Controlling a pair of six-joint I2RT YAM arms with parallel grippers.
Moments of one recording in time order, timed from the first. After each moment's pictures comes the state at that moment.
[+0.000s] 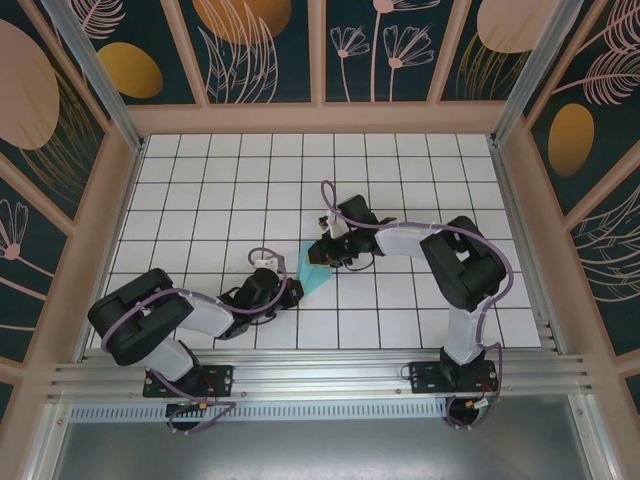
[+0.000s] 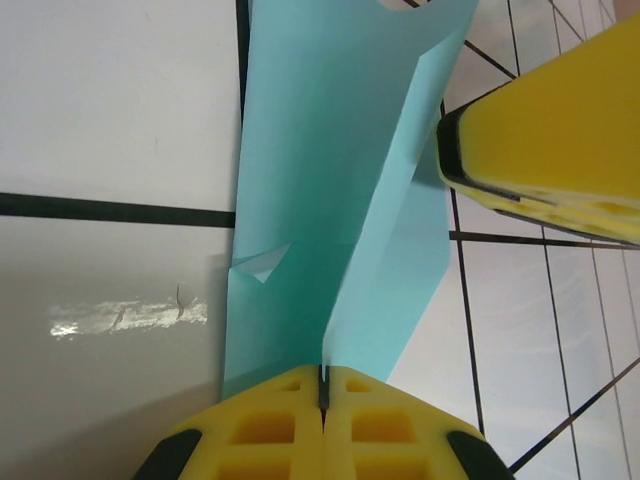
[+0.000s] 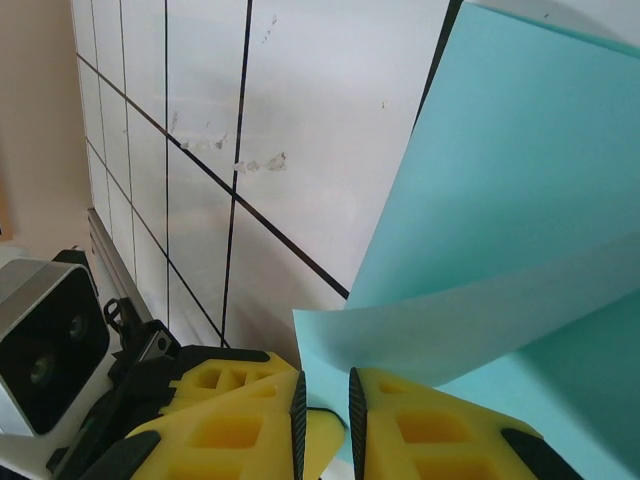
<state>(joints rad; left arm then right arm) -0.83 1.55 0.28 0.67 0.02 -1.01 0.63 1.89 1.03 -0.11 -0.75 0.60</state>
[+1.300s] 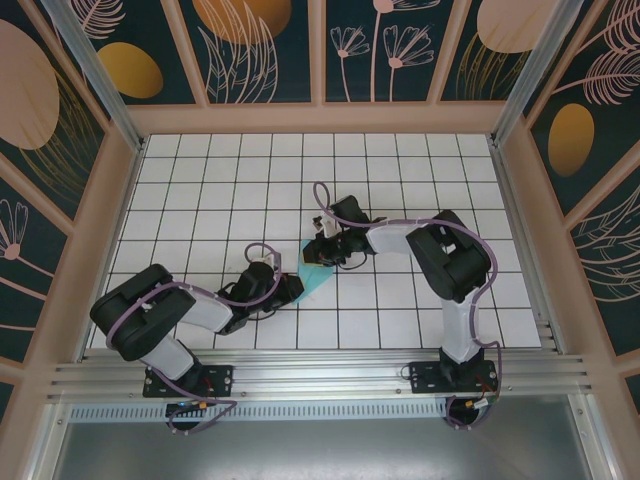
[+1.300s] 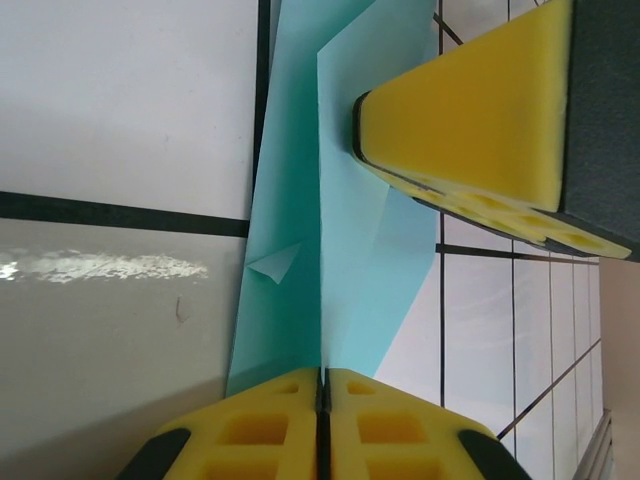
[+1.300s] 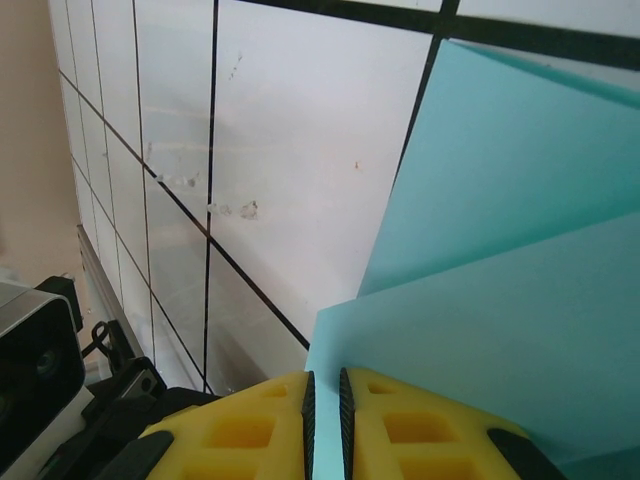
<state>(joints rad) -0.77 1.58 0.29 0.68 0.15 -1.10 0.64 1.99 1.10 -0.06 -0.74 0.63</state>
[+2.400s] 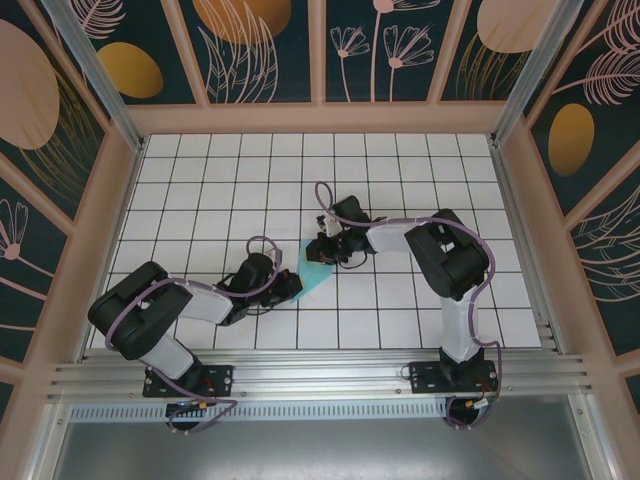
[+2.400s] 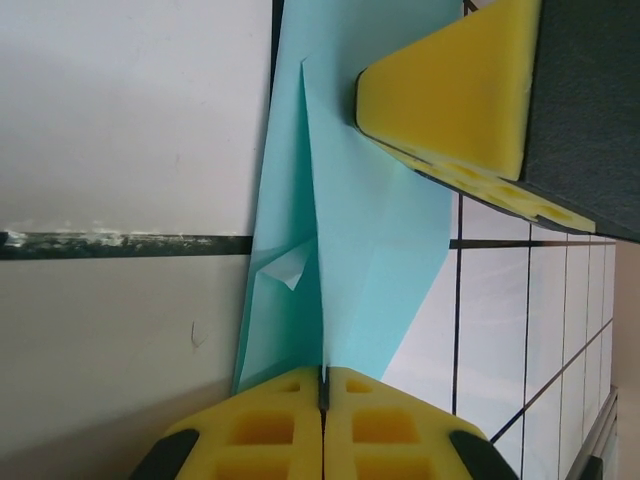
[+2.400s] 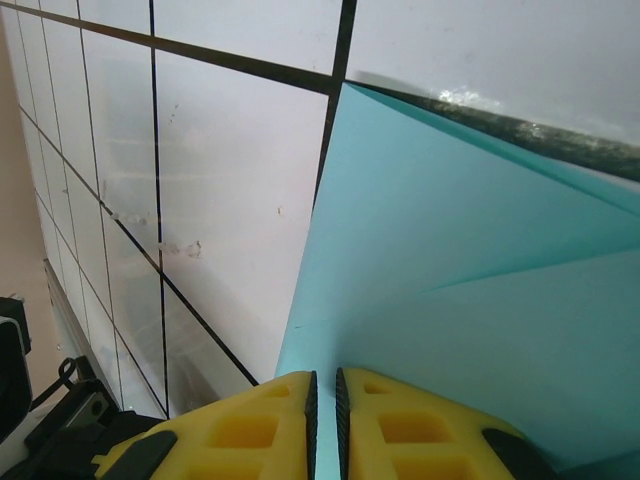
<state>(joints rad) -0.70 1.57 0.35 0.56 0.26 -1.05 0.63 2.01 1.10 -0.06 -0.66 0.64</state>
